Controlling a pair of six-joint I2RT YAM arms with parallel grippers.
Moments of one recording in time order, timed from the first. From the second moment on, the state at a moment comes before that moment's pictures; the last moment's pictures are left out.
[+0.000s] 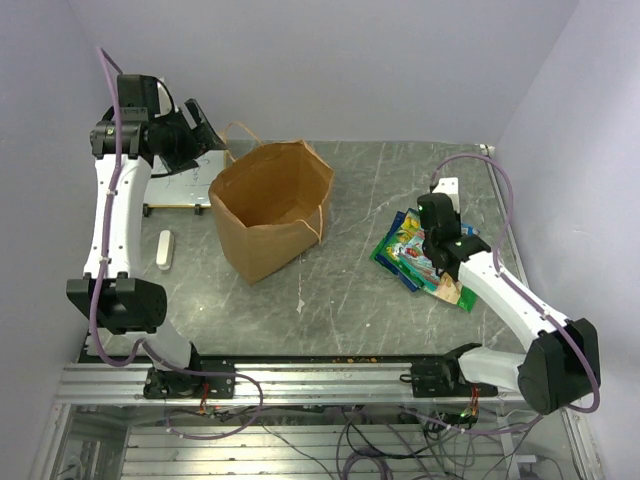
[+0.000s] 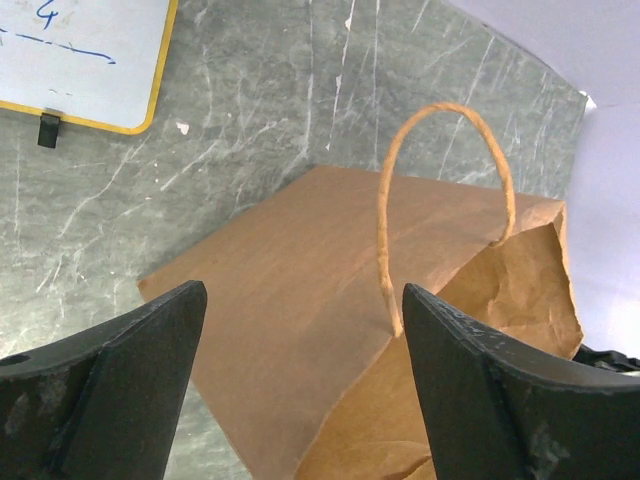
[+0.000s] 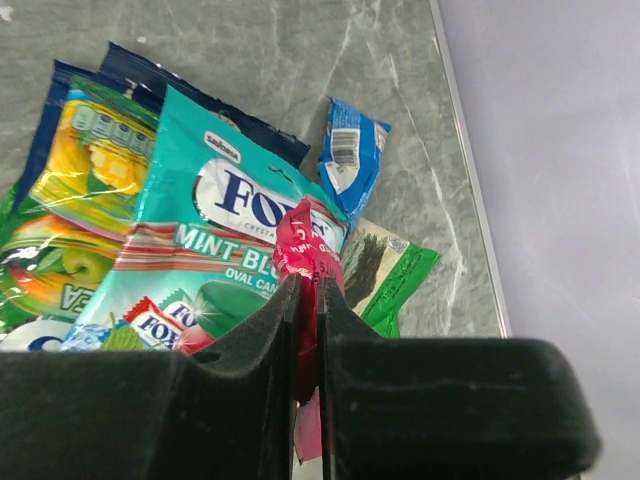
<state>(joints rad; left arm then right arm) 0.01 1.65 1.97 -1.05 0.28 -0.50 0.38 1.19 0.85 -0.39 0.72 0.06</state>
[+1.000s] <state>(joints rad) 0.02 1.48 2.19 -1.11 0.22 -0.42 0.20 1.30 0.74 -0.35 0.60 0.26</state>
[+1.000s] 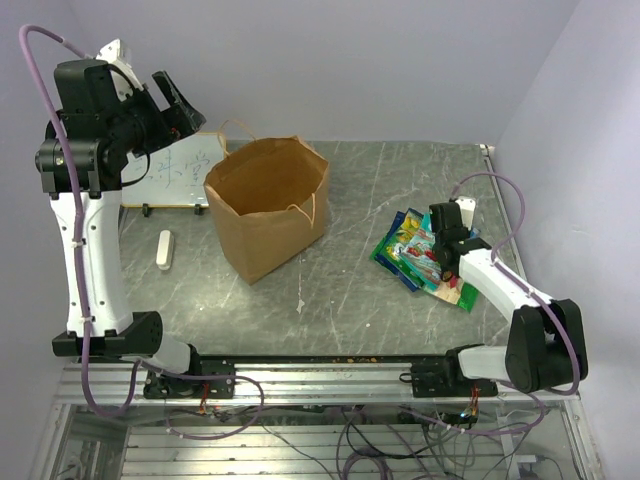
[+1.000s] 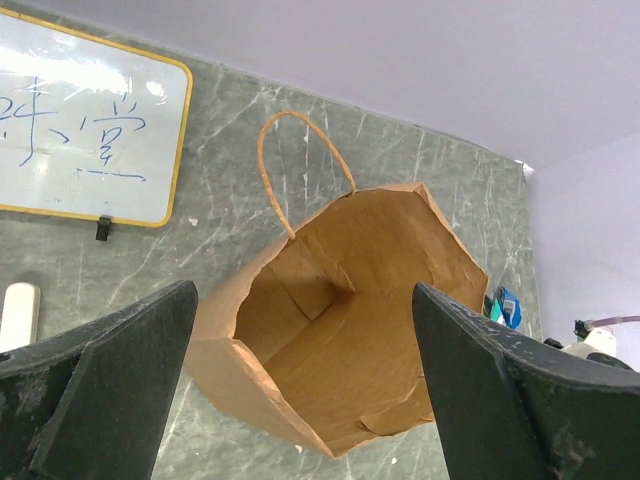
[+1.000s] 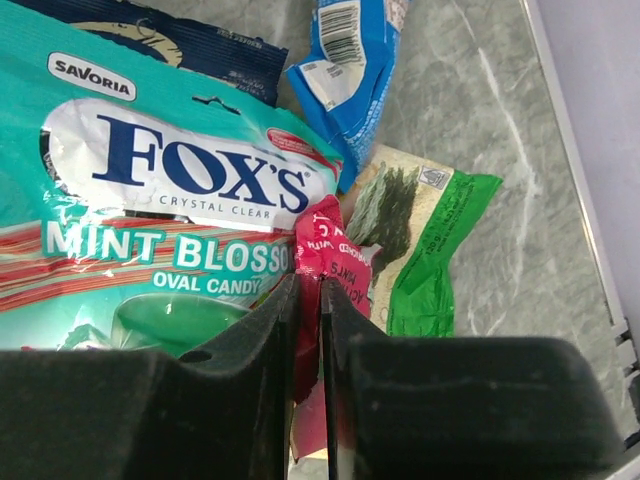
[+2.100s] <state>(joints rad) 0.02 1.25 1.85 -0.95 0.47 -0.62 0.26 1.20 1.17 -0.56 0.04 0.30</state>
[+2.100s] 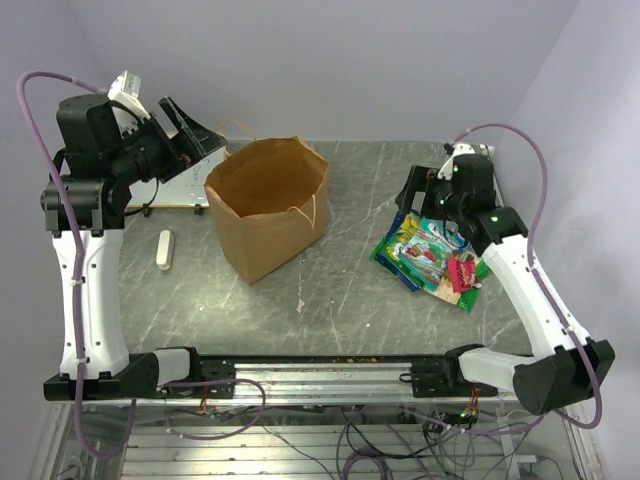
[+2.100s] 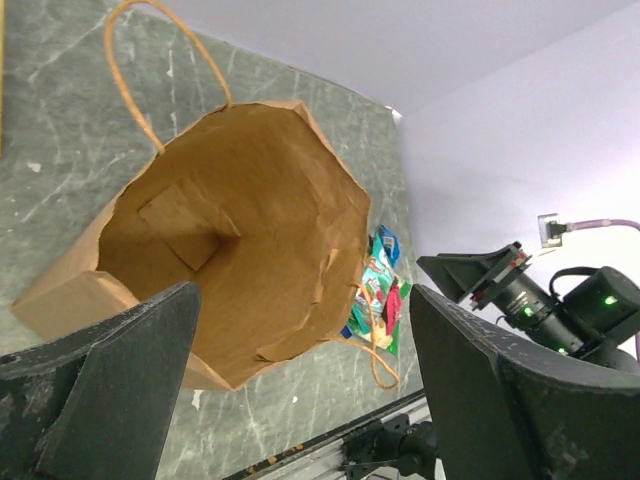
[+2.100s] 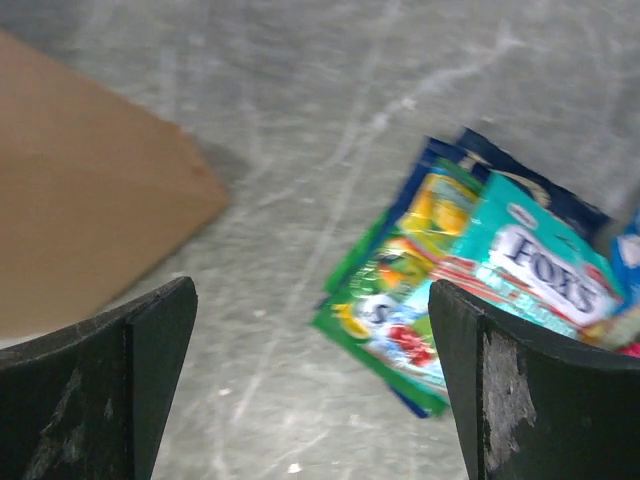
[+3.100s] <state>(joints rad) 0.02 0.94 2.04 -0.89 0.27 -0.52 0.26 0.96 1.98 -1.01 -0.02 0.31</state>
